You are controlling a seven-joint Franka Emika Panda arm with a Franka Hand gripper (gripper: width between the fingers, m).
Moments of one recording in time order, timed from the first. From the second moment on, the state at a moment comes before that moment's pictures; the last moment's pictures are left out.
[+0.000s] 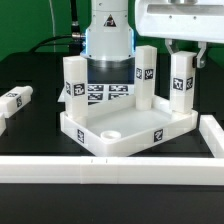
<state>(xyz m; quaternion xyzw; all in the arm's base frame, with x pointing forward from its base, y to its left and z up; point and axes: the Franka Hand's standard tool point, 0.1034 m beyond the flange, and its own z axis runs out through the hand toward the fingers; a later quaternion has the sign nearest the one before) 0.496 0.109 0.112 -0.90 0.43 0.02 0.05</state>
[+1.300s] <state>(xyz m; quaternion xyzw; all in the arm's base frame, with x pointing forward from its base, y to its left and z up) 0.497 0.107 0.110 -0.99 0.15 0.00 0.02</state>
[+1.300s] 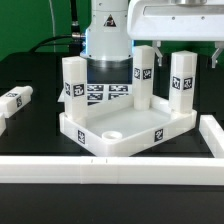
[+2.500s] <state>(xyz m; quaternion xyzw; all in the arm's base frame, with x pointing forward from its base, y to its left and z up) 0.501 0.102 0.110 -0.99 -0.17 -0.01 0.01</state>
